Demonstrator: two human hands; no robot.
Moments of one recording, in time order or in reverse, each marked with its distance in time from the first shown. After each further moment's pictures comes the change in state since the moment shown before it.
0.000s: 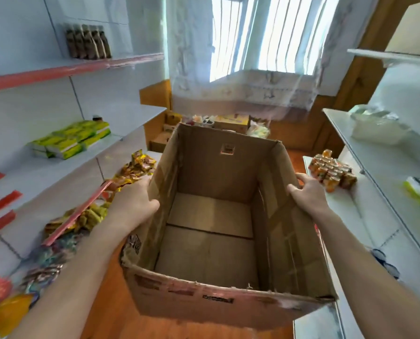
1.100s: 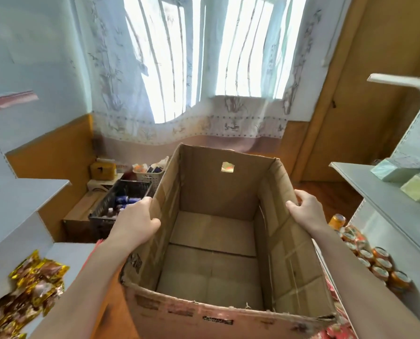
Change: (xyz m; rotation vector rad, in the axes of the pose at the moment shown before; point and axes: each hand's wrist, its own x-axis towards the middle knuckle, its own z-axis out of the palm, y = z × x) left_hand 0.846 0.191 0.232 -0.091 -0.206 0.173; right_hand 0.805 0.040 0.149 -0.053 0.162 0.211
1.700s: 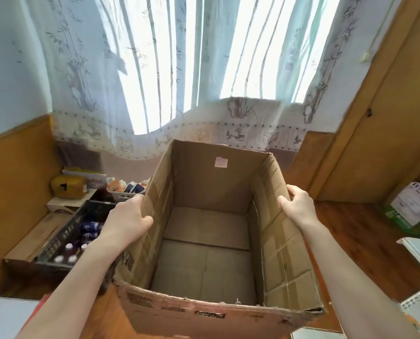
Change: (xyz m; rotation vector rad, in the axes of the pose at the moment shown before) left_hand 0.442 0.067 0.084 0.027 0.050 -0.086; right_hand 0.458 -0.022 0.130 0.011 -0.055 -0.015
